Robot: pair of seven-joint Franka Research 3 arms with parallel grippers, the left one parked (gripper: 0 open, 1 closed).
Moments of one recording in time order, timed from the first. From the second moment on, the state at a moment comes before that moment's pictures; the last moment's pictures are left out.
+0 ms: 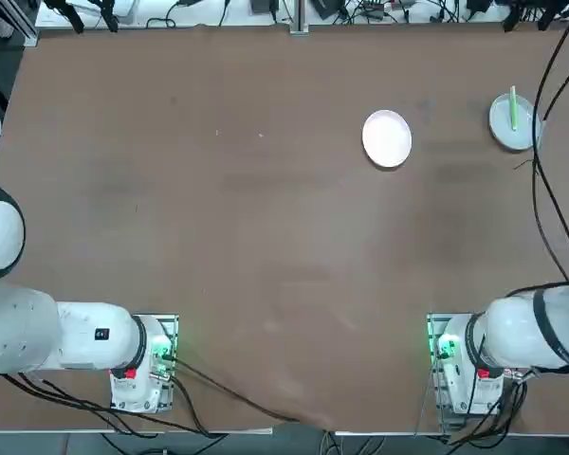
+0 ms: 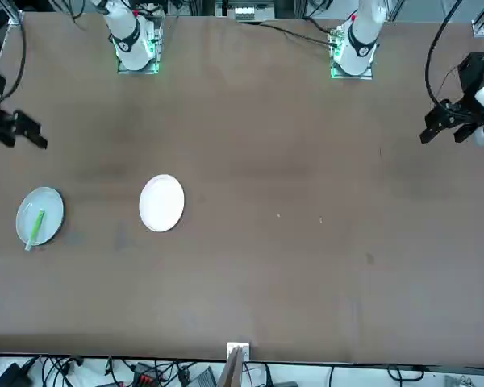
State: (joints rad) arm -0.10 0.09 -0.01 -1.60 -0.03 1.67 -0.06
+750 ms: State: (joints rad) arm -0.35 0.40 -0.02 -1.64 -0.03 2.11 -0.28
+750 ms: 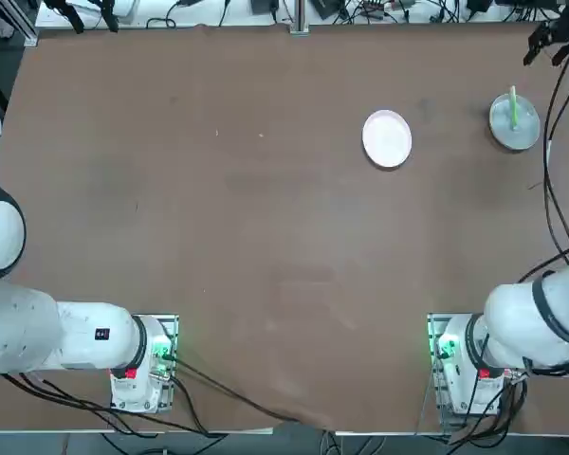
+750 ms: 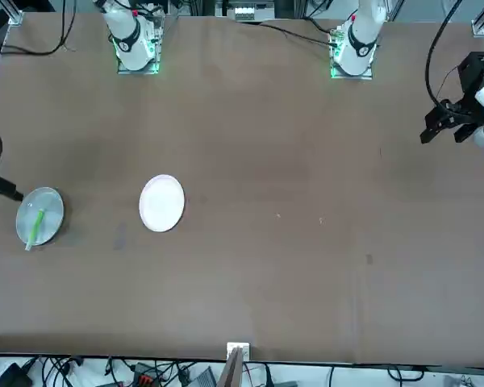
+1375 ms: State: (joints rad) arm -0.41 0.56 -0.02 -1.65 -0.01 2.32 -0.41
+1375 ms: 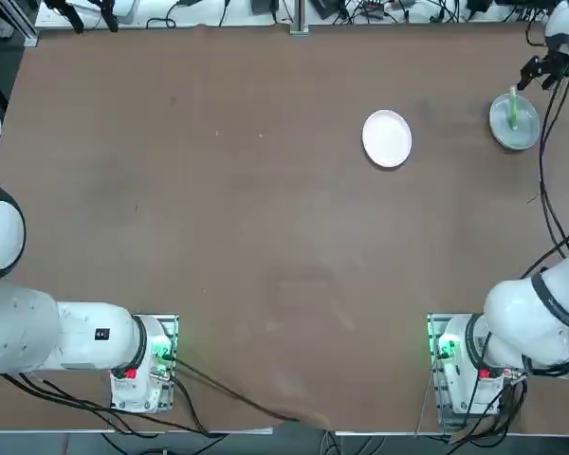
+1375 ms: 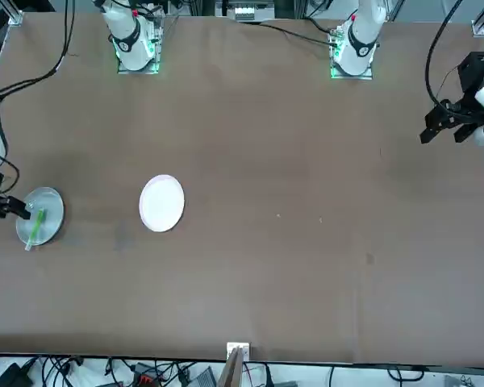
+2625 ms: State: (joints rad) arm -0.44 0.71 0.01 -1.65 0.02 2.51 -0.49
